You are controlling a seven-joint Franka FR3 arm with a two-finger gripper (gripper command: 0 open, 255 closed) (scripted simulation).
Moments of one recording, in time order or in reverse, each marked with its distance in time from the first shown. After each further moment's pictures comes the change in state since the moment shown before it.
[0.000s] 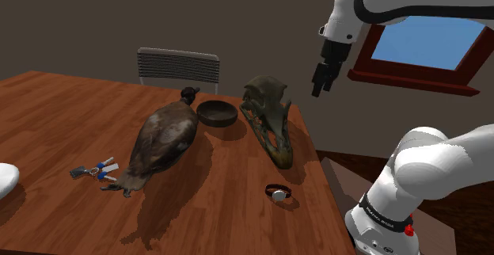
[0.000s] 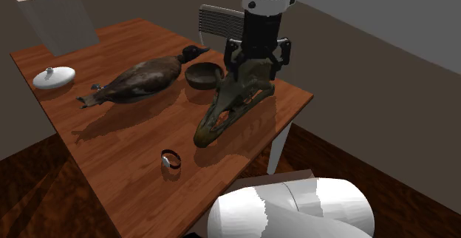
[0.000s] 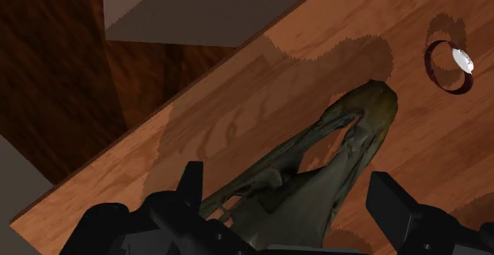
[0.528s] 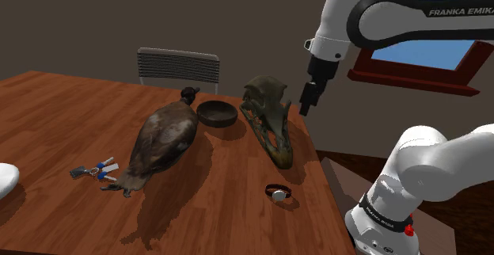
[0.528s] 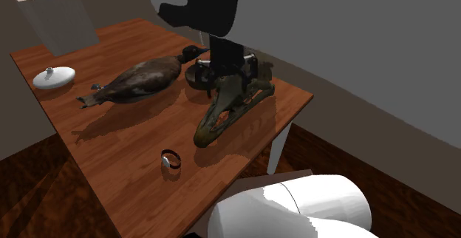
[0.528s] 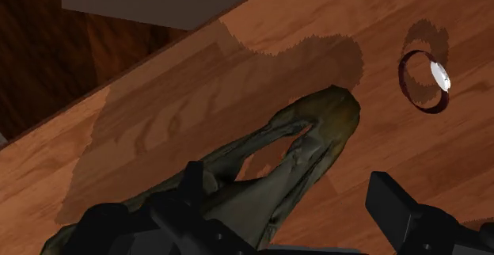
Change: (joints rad) arm 0.087 -0.021 0.120 -0.115 0.057 0.124 0.045
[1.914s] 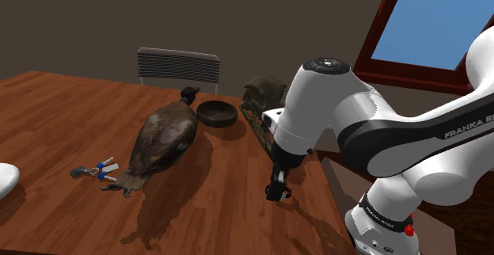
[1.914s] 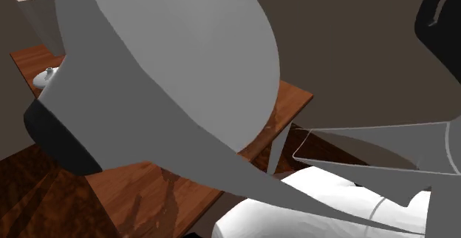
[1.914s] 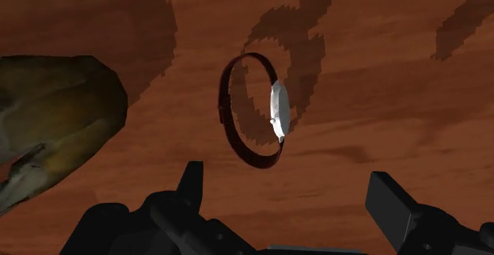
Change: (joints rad) arm 0.252 0.247 0.450 -0.160 0.127 0.494 0.196
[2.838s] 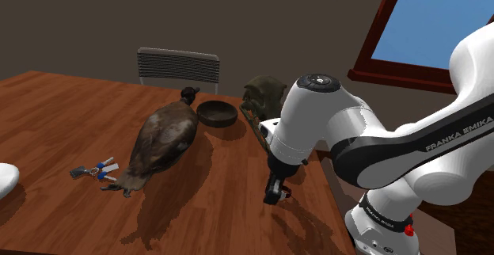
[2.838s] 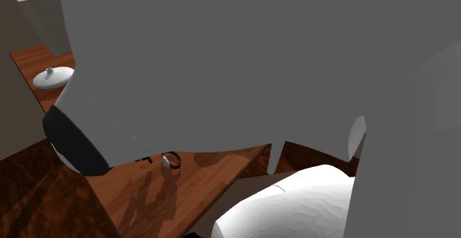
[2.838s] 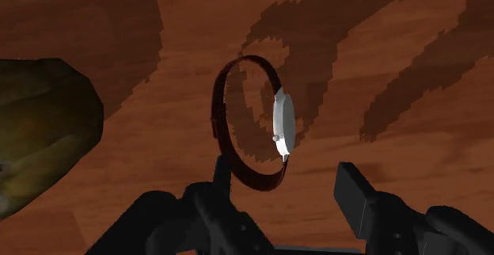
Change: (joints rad) arm -0.018 0.070 0.029 -0.035 -0.009 0.105 0.014
